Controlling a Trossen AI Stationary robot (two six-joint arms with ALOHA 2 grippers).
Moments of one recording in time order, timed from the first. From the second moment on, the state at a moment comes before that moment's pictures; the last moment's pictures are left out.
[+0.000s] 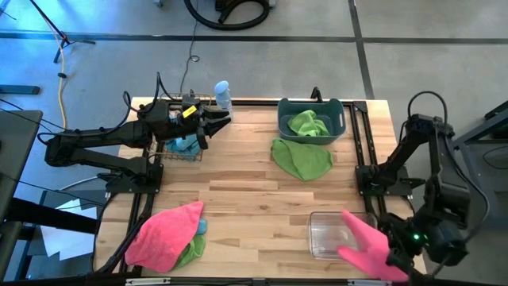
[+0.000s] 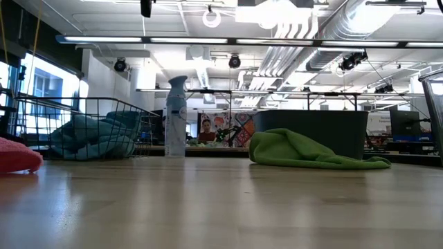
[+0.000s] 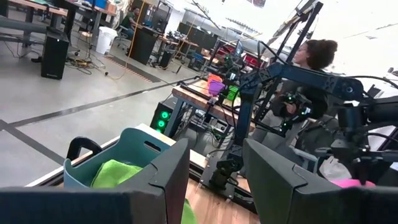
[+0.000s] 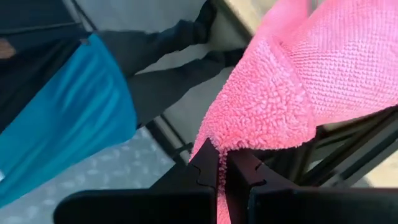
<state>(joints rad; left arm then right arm) 0.16 0.97 0.89 0.13 -0.12 -0.39 1.30 1.24 1.42 -1.06 0.12 2.02</state>
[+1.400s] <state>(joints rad) 0.16 0.97 0.89 0.13 -0.12 -0.35 1.12 1.22 1.23 -1.14 0.06 2.22</state>
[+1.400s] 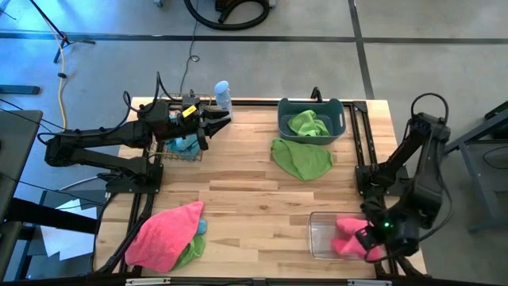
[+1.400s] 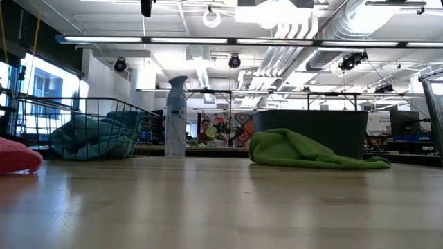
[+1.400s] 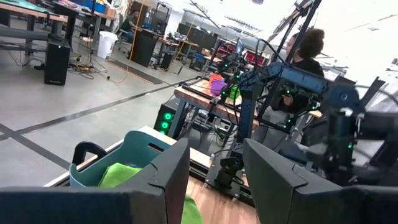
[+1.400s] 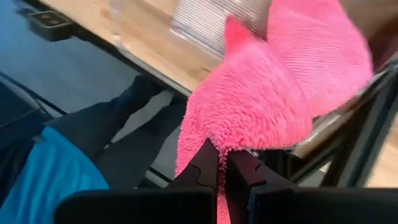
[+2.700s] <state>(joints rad) 0.16 0.97 0.89 0.13 -0.12 -0.36 0.85 1.20 0.73 -0.82 -0.02 2.22</state>
